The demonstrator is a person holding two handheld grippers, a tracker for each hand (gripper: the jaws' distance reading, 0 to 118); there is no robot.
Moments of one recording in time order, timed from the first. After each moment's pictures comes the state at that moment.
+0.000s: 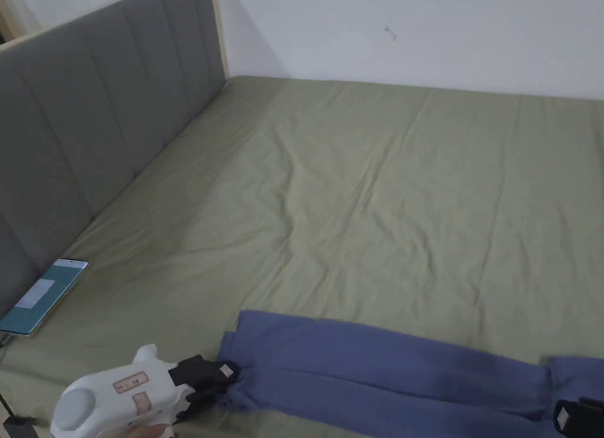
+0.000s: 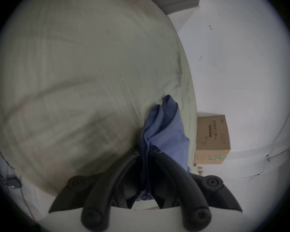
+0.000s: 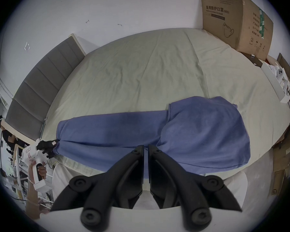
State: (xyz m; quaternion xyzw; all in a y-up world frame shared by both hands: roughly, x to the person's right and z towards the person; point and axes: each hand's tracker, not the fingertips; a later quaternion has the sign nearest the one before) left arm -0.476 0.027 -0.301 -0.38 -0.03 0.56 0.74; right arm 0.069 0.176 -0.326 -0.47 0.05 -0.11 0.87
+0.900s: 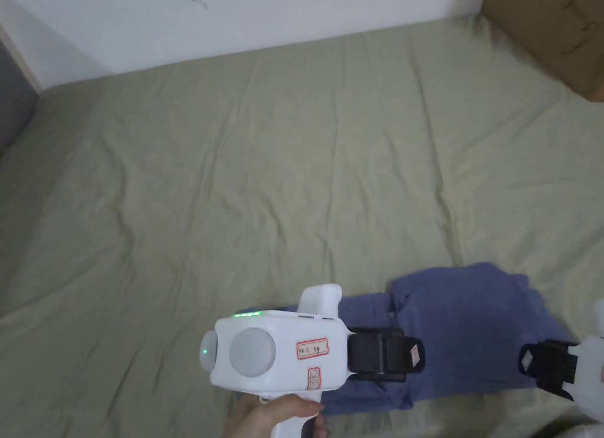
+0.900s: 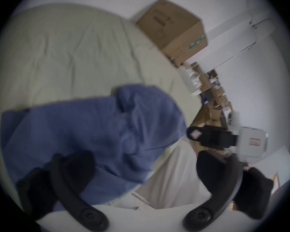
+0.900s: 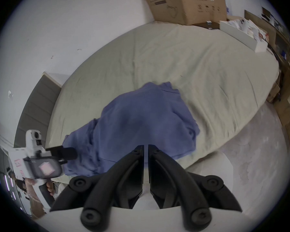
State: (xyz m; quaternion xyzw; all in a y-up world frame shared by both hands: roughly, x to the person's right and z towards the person) left arm -0.095 0.101 -0.393 -0.52 -0.37 0.16 0.76; right arm 0.214 0.142 -0.276 -0.45 -0.07 -0.25 0.85
